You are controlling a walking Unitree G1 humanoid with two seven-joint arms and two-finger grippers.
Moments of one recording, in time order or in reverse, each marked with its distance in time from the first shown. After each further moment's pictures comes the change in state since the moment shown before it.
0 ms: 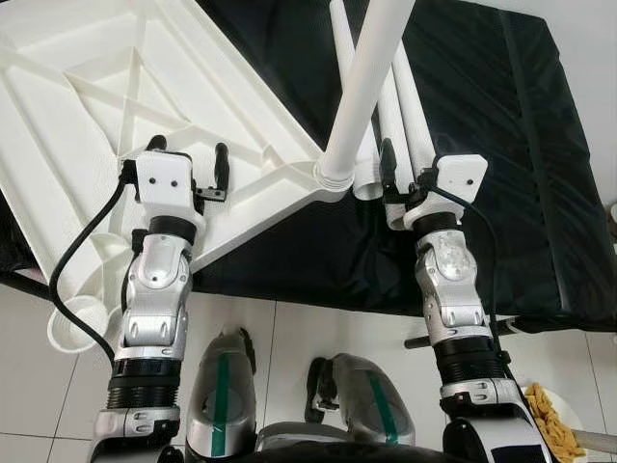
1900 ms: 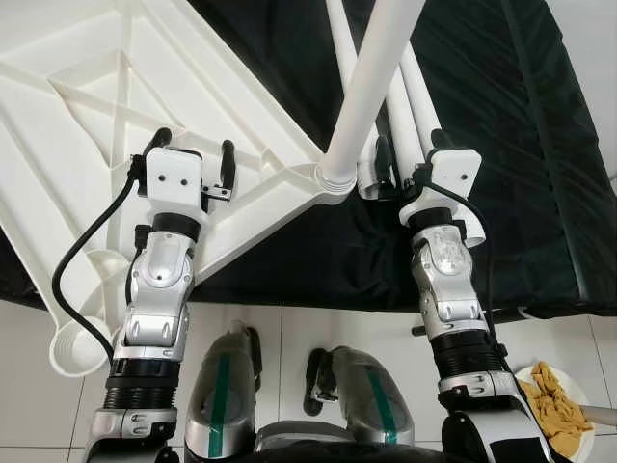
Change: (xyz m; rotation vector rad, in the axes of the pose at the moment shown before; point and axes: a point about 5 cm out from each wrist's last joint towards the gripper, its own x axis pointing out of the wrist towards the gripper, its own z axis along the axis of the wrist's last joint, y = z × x) left arm 0.003 -0.003 0.006 0.050 -0.017 -0.010; right arm 0.007 0.006 0.001 0.002 -0.011 0.015
